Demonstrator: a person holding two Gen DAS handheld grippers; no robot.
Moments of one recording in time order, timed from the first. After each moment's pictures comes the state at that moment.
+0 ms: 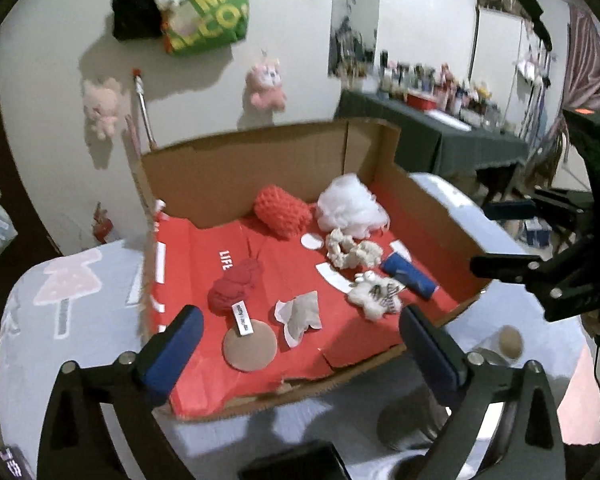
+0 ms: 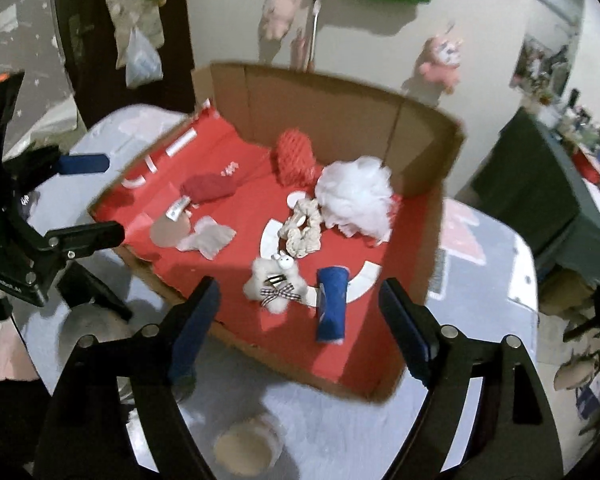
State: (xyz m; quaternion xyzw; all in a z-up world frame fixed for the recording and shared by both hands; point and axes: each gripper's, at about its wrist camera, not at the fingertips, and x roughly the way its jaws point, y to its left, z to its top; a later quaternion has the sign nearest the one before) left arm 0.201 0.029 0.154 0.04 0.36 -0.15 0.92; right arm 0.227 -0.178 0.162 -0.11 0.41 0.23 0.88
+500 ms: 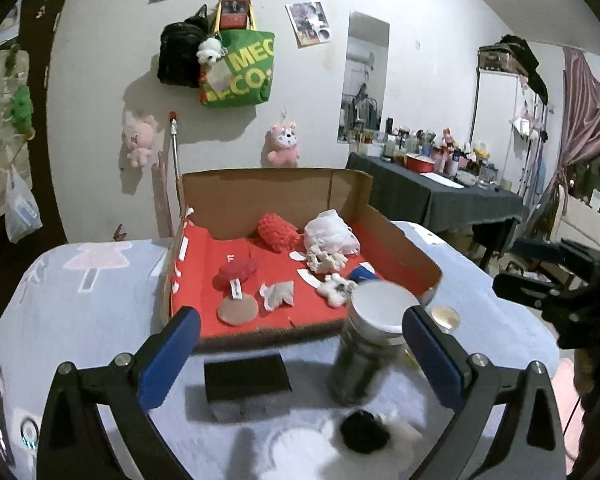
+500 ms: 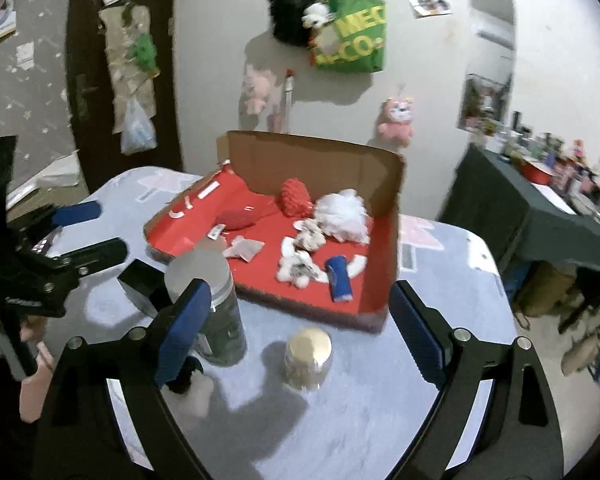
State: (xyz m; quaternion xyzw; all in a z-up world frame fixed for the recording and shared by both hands) left arm 0.072 0.033 0.152 -0.01 0.25 -0.13 0.96; right arm 0.080 -0.196 0.179 -0.06 0.28 0.17 0.94
